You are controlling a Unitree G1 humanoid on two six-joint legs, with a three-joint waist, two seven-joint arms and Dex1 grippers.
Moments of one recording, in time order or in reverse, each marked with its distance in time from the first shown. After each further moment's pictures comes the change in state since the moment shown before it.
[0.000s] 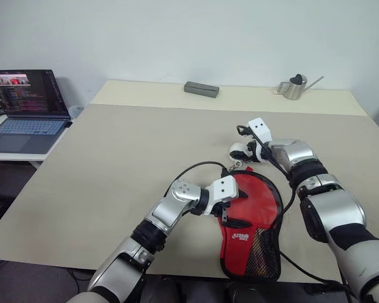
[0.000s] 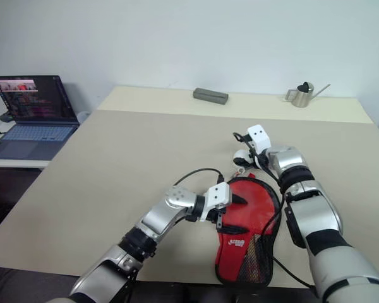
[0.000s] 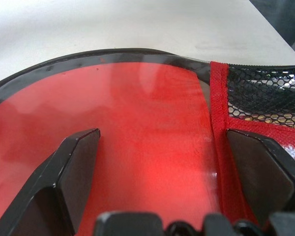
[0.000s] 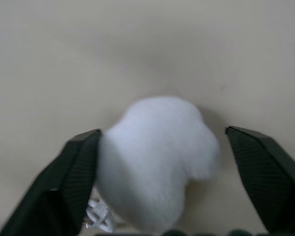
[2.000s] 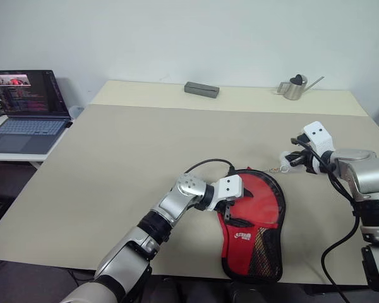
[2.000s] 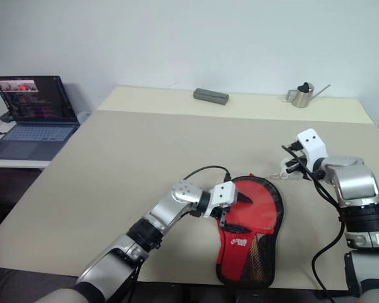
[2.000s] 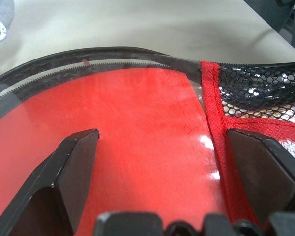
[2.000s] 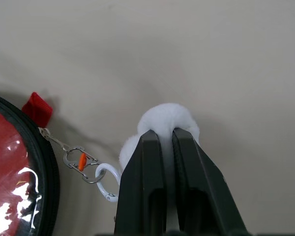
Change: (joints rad) left arm -0.088 -0.016 -0.037 0.153 0.010 -0.121 -0.063; right arm 0.494 -0.409 -0.118 -0.972 0.043 0.486 0.110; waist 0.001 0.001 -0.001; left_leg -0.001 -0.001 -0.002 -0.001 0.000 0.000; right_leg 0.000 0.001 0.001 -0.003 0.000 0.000
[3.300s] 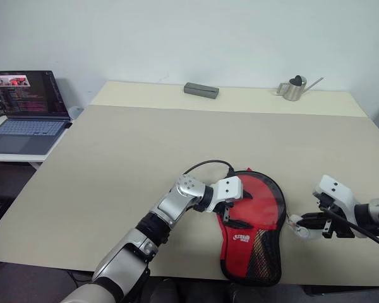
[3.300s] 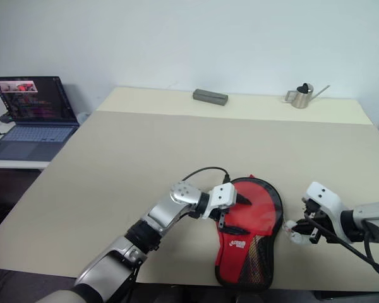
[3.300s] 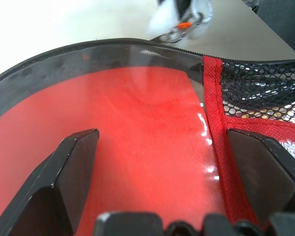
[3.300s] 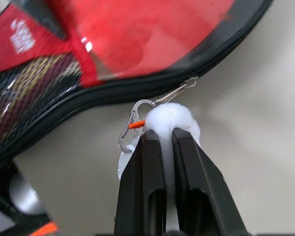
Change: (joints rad) left arm 0.017 0.009 -0.005 -0.030 0.002 0.022 -0.004; right arm 0.657 -0.411 -0.147 -0.665 0.413 0.152 0.275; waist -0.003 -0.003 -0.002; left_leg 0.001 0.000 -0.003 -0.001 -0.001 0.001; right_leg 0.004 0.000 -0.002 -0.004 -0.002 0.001
